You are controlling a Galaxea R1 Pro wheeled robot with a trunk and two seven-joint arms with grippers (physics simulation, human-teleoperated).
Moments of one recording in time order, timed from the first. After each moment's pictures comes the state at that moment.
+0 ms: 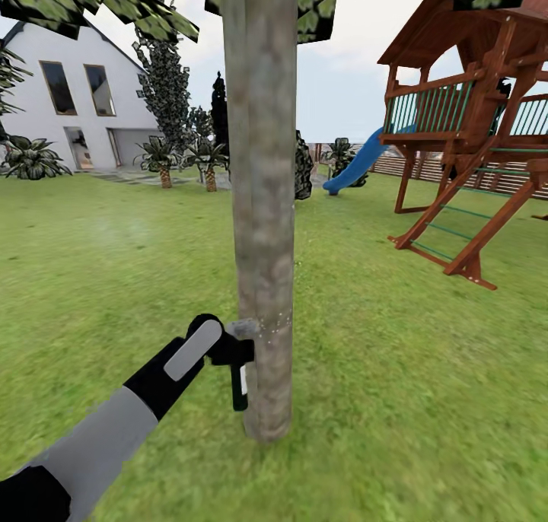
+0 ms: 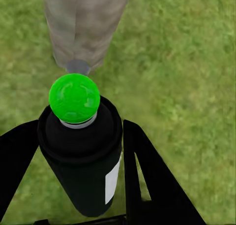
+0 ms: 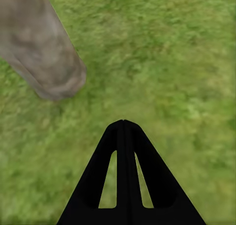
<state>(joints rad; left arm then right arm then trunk) -0.86 0.04 -0.62 -1.03 1.31 0.90 0.76 -0.04 0.03 0.11 -0.55 -0.35 -0.43 -0.06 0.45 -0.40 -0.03</state>
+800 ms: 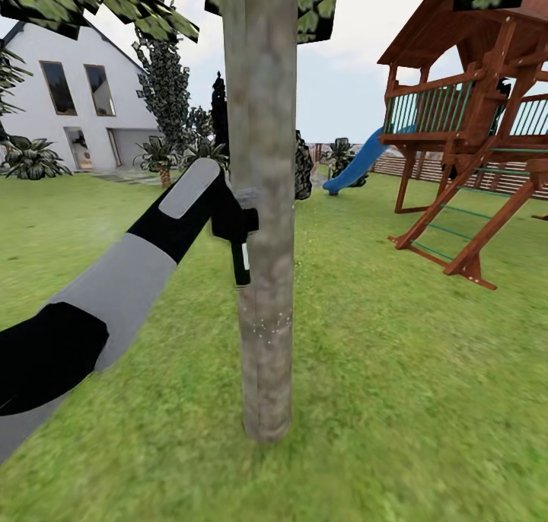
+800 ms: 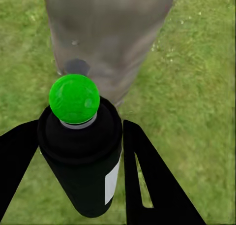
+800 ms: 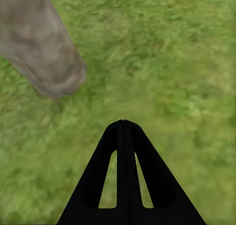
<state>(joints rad) -1.52 -0.10 -0.50 -0.80 1.56 1.04 1.11 -0.04 0.03 0.11 -0.55 -0.35 -0.43 -0.06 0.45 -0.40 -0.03</state>
